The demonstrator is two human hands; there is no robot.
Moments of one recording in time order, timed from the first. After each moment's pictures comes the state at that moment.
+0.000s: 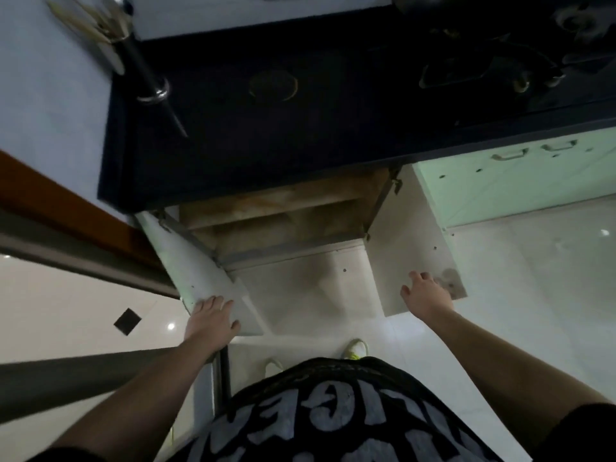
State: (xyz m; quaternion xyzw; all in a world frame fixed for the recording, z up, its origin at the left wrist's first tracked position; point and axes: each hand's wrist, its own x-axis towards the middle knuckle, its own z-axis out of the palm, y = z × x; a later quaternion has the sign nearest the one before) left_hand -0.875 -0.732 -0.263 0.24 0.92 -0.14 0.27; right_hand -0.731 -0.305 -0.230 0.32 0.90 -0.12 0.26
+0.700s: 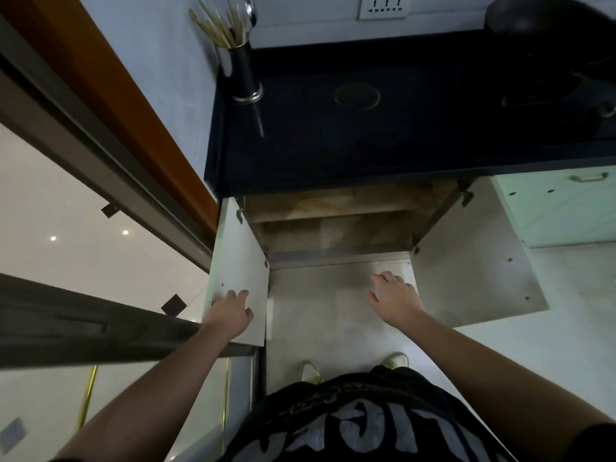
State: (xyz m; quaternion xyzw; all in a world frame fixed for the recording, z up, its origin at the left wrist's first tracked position) left_hand -0.889 -0.872 -0.221 0.10 0.95 -0.03 0.29; right_hand -0.804 -0.530 -0.195 0.11 0.96 -0.12 0.22
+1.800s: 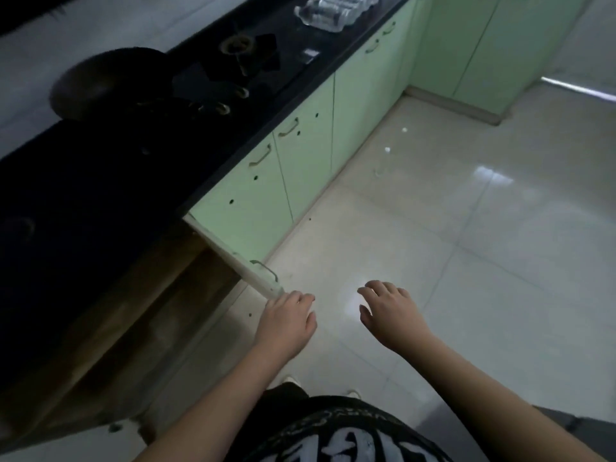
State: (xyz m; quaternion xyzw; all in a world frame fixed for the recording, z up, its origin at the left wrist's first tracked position) left_hand -0.662 -0.316 -0.141 0.64 0.75 0.01 0.16; right_hand -0.461 -0.222 -0.141 0.43 0.89 -0.13 0.06
